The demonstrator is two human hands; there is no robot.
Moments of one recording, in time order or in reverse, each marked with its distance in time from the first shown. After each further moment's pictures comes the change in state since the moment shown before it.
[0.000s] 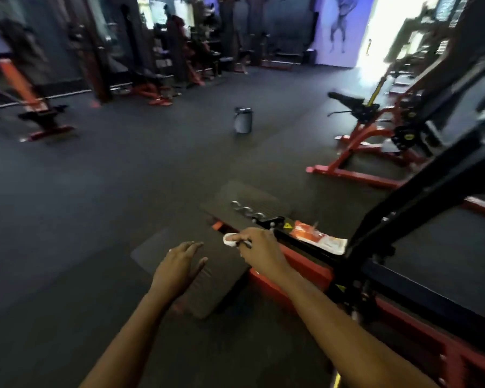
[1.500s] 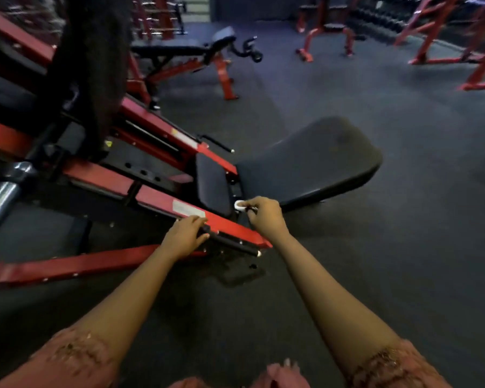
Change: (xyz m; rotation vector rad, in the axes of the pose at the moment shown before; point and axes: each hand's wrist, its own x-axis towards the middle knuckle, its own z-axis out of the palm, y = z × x) left_hand -0.346 -0.465 -0.180 -0.002 0.637 -2.155; right_hand 0.069 -0.581 0.673 0.292 -1.624 -1.446
